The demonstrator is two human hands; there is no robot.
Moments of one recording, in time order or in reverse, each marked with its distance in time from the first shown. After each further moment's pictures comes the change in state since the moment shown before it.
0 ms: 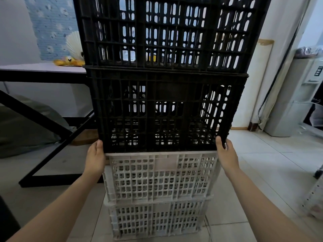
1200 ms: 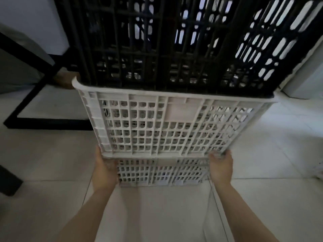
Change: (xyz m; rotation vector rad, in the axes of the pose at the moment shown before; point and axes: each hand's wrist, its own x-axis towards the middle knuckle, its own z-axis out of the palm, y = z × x) left_hand -0.098 -0.216 0.062 0.331 -0.033 -0.286; right_hand -0.069 0.194 0.103 -0.091 0.122 0.257
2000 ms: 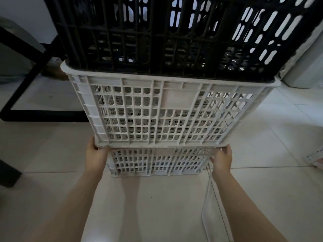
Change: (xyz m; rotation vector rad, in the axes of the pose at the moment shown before) left_hand 0.021 0.013 -0.013 -0.519 -0.088 -0.080; right_hand 0.009 0.023 0.000 0.399 -0.049 0.274
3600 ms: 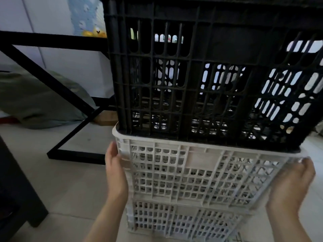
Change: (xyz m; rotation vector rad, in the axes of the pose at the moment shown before) left_hand -0.030 0.146 0.010 -0.331 0.159 0.254; right_hand -0.058 -0.177 0.017 0.231 0.122 -0.490
